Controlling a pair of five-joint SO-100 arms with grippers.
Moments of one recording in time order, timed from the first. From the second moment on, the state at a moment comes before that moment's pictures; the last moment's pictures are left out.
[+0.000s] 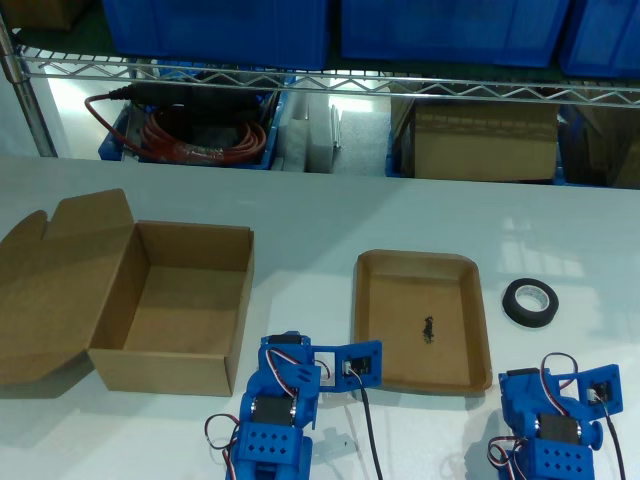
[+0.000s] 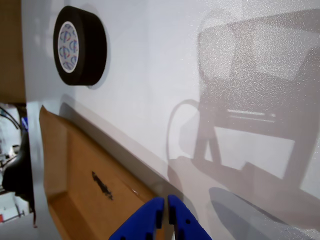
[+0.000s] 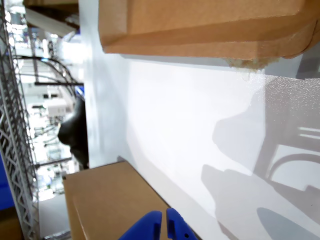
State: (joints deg) arm 0 5.5 189.8 175.8 46.1 -0.6; arm 1 0.4 188.2 173.1 57.7 -12.1
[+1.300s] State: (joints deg) arm 0 5.5 189.8 175.8 46.1 -0.6; arm 1 7.1 147.7 149.5 42.8 -12.2
